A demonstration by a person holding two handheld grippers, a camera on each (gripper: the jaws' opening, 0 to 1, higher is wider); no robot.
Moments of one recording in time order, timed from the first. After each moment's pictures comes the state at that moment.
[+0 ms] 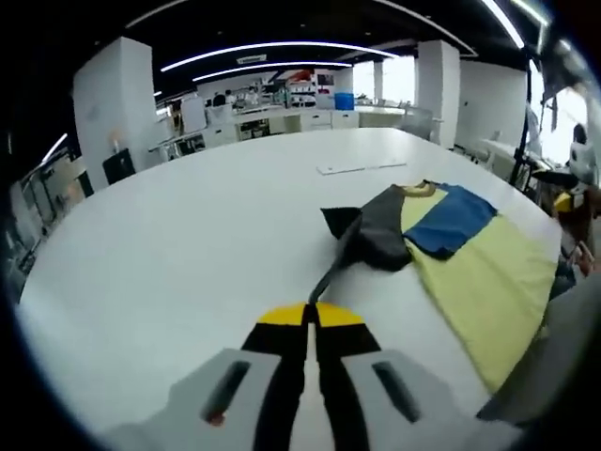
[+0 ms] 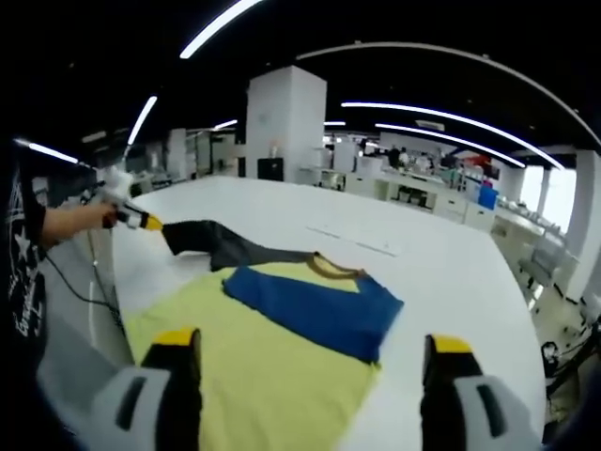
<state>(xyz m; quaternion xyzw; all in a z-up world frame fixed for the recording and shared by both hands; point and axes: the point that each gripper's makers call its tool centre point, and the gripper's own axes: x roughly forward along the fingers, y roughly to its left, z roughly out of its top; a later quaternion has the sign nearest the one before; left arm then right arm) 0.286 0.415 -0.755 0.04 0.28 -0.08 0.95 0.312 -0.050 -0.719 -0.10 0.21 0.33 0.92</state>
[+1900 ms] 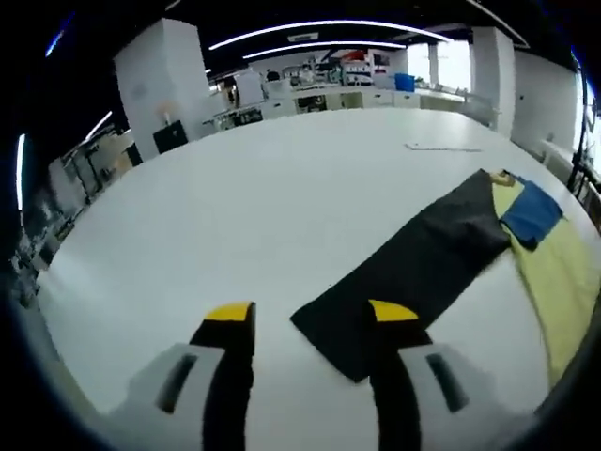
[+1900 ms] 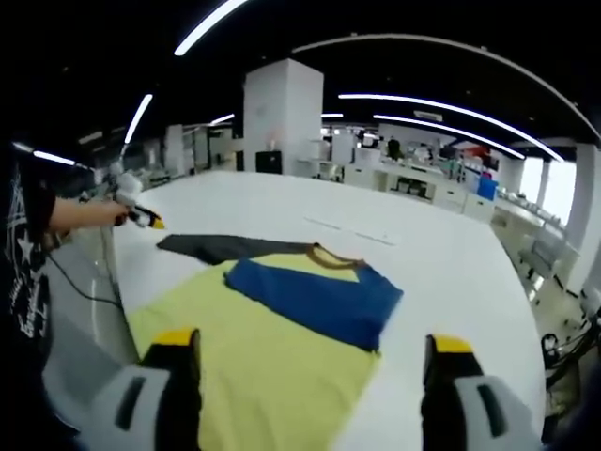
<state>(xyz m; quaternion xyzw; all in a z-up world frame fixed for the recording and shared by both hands) 0.298 0.520 -0.789 0.03 0.31 0.04 0.95 0.304 -0.054 -0.723 -0.10 0.24 0.32 0.91</state>
